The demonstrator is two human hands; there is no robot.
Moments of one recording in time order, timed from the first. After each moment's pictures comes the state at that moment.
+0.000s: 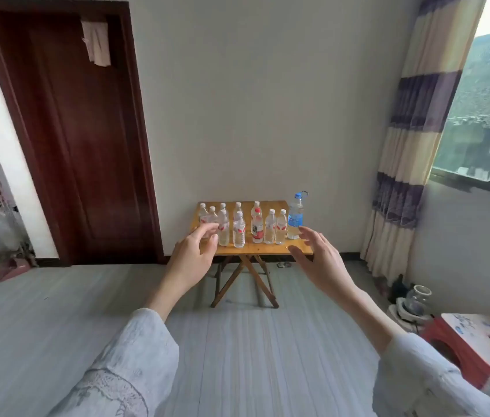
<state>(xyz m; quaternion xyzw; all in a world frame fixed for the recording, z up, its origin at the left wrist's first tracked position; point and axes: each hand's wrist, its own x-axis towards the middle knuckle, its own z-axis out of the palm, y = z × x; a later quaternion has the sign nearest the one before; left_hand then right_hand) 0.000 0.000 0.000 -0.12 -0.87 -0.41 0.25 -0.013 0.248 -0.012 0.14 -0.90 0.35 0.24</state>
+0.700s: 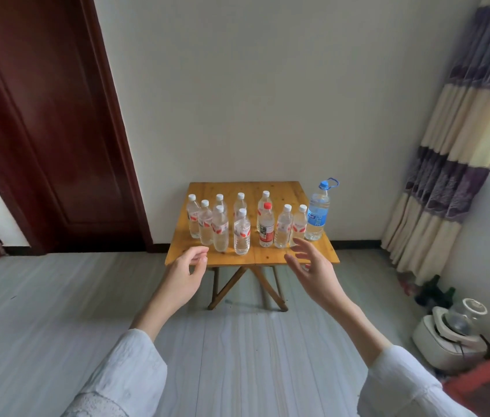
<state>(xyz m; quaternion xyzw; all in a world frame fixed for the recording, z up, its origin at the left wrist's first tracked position) -0.357 -0.051 -0.105 -0.03 -0.88 -0.46 0.13 -0.362 0.205 -0.087 0.10 -0.88 0.45 0.14</state>
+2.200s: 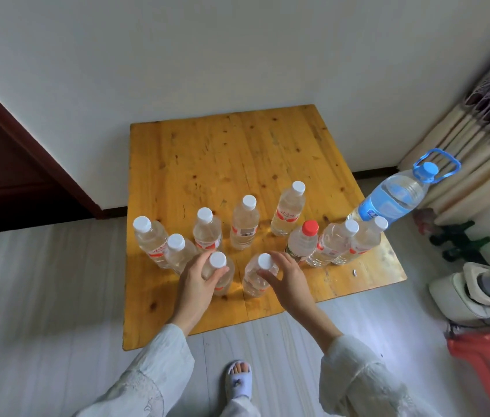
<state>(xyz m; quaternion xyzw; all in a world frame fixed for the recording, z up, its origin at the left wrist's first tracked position) -0.858 -0.102 -0.287 0.01 -0.85 -0.53 -0.02 -0.842 0.089 -0.277 -0.05 -0.91 0.42 -0.03</state>
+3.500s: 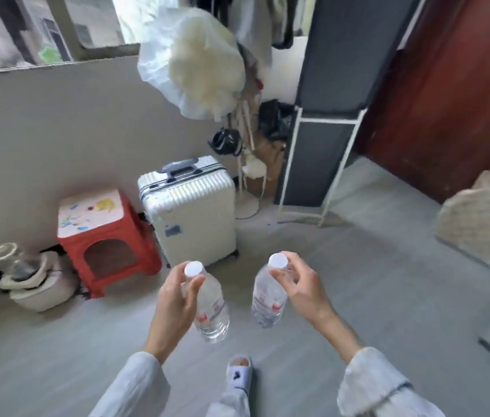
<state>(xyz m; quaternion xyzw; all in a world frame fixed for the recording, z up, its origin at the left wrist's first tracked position) -0.271 0.314 -0.204 -0.71 -0.49 -0.35 -0.37 -0.053 0.238 -0.191 -0.69 -0.47 0.31 0.47</state>
